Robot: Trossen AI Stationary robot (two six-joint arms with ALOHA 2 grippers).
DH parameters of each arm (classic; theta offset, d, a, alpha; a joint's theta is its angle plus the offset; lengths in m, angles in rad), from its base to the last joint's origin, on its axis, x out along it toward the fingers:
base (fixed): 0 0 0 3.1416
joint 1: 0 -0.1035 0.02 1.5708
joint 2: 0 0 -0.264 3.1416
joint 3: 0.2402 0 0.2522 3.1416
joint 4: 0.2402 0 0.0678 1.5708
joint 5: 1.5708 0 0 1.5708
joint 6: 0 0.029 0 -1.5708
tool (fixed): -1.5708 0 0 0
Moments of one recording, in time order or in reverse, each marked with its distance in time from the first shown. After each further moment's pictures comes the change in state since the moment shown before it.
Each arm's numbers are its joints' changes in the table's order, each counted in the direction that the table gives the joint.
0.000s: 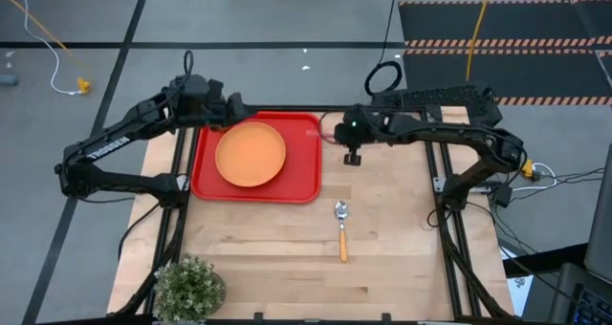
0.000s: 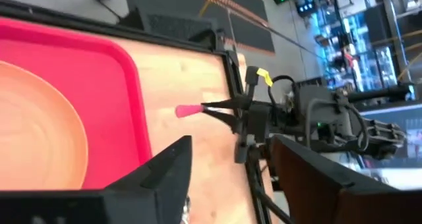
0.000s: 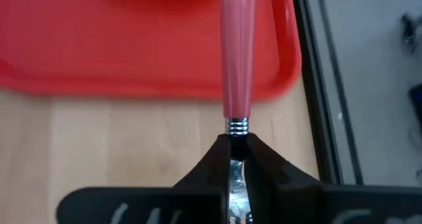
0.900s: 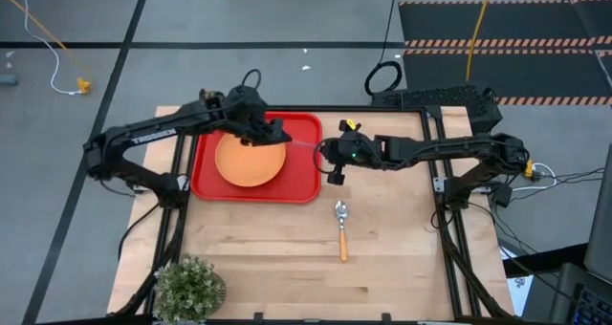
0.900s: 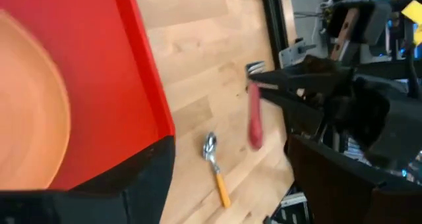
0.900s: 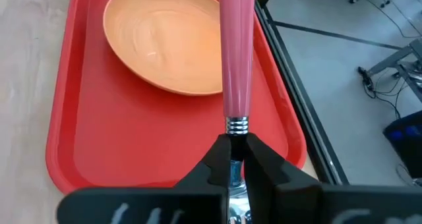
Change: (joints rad) left arm 0.067 0.307 0.000 -0.063 -0.216 0.071; right arm -0.267 -0.028 0.001 -0.200 -0.211 0.224
